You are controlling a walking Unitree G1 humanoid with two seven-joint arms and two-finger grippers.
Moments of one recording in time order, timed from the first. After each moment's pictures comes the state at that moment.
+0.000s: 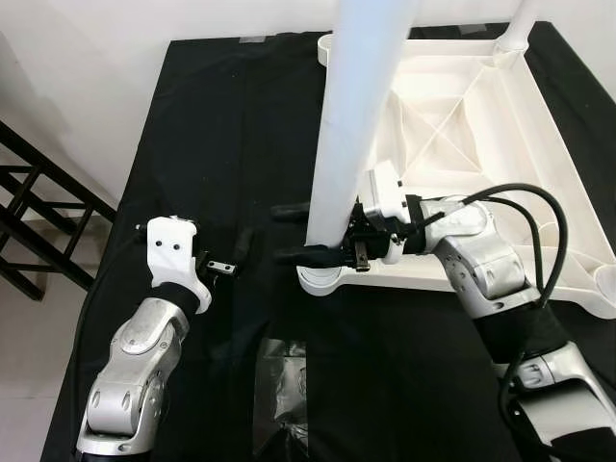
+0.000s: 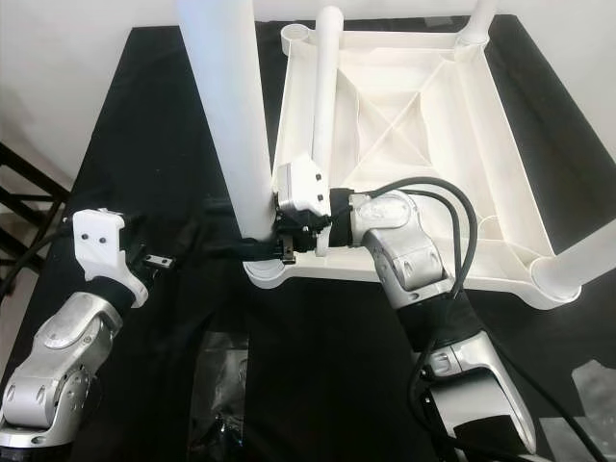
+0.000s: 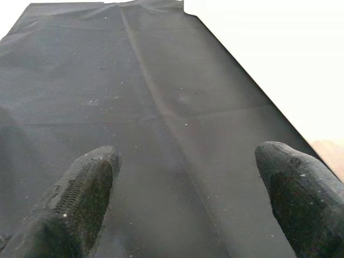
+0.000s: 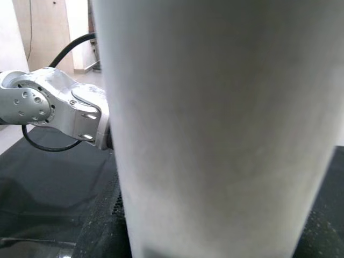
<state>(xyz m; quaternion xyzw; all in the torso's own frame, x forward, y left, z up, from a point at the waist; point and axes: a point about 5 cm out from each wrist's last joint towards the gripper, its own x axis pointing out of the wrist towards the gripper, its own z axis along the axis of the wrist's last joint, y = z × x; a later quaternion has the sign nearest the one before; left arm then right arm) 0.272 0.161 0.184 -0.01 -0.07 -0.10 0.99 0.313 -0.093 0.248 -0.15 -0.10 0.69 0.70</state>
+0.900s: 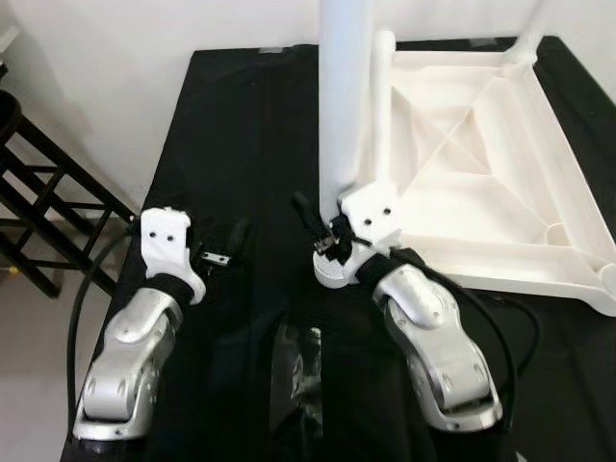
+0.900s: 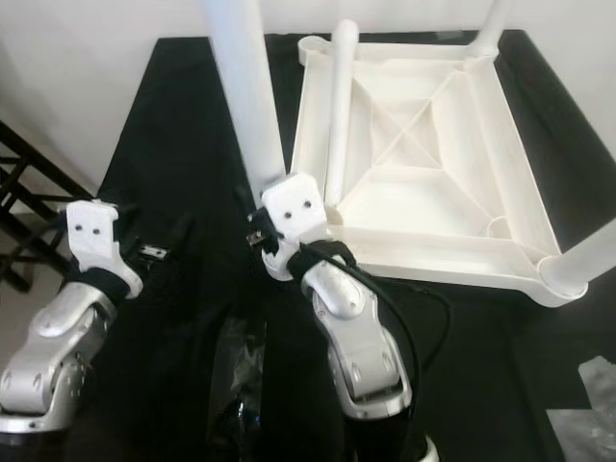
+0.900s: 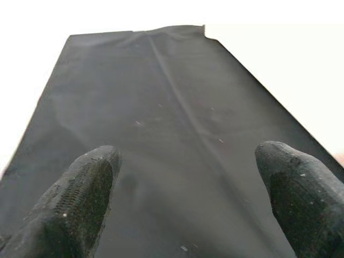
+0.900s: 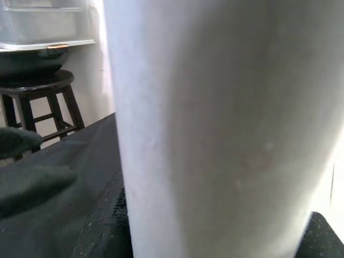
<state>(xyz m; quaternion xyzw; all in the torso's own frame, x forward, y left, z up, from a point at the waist) 0.285 0.176 0.194 0.01 -0.09 -0.09 0.99 0.285 -0.074 0.218 -0.08 -0.10 0.23 0.97</state>
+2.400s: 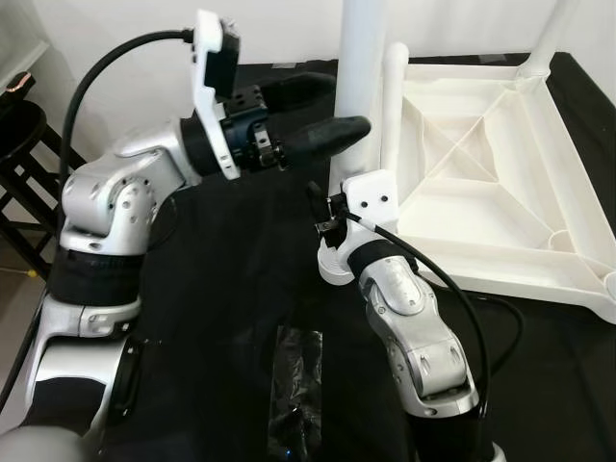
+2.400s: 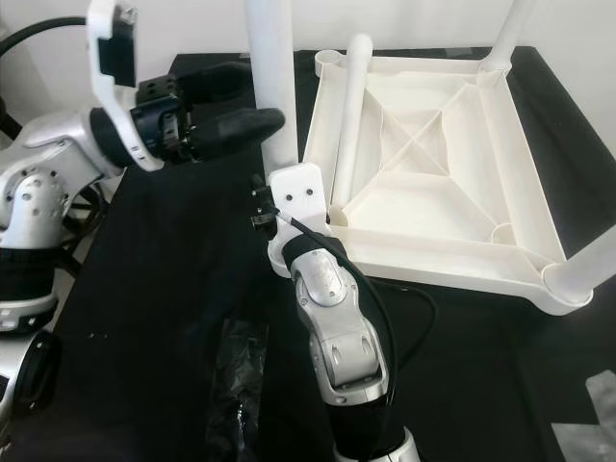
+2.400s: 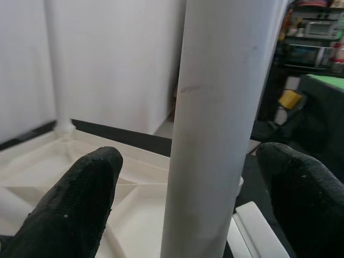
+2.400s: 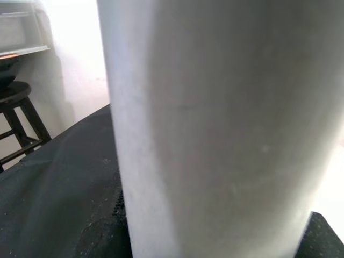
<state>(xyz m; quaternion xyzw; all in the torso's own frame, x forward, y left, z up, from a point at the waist) 0.322 0.098 0.351 0.00 -0.16 -0.61 0.78 0.295 -0.066 0.217 -0.05 -0.07 0.13 0.99</state>
